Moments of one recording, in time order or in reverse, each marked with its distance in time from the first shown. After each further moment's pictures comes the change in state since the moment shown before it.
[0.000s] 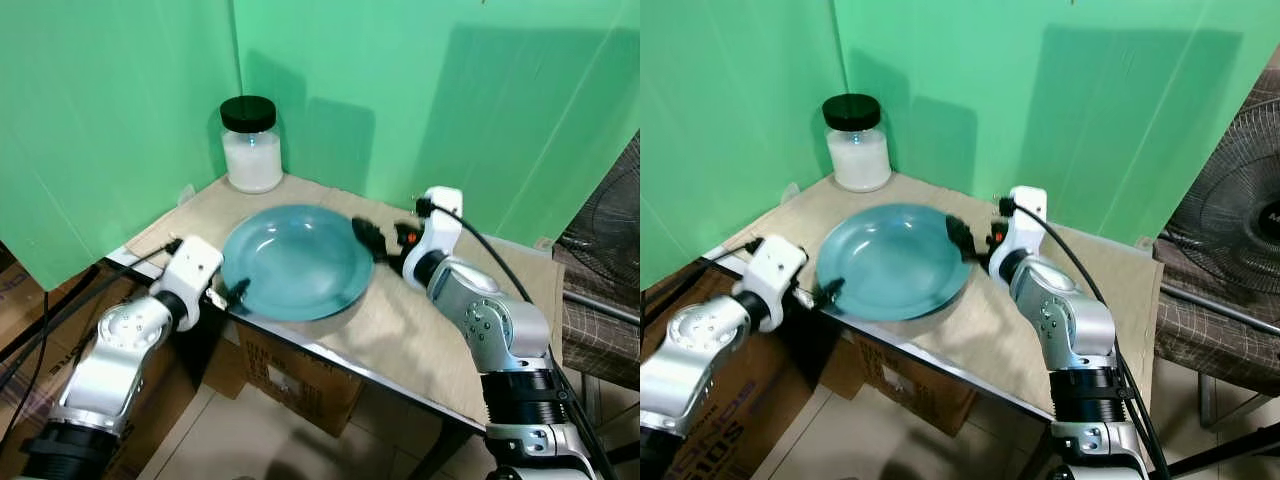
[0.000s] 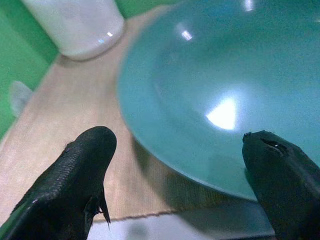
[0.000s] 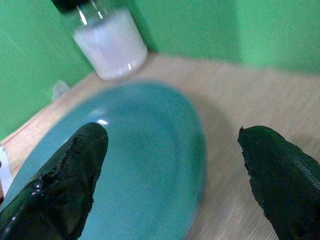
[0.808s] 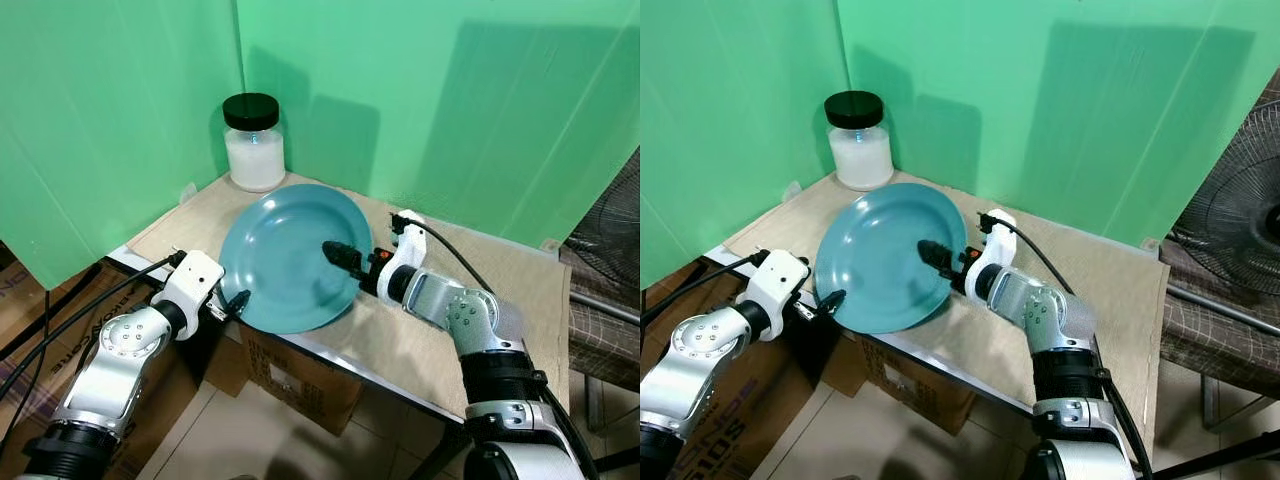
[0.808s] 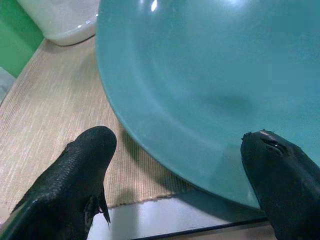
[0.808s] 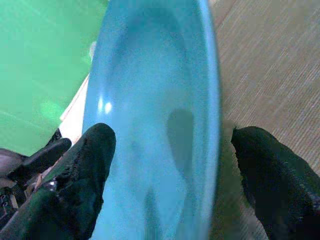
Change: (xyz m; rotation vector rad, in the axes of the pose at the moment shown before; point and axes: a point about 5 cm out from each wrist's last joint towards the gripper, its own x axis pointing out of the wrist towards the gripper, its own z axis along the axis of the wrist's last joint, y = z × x) left arm 0.004 -0.001 -0.014 0.026 -0.002 -0.034; right arm 0.018 0.014 -0.026 0.284 0.205 0.136
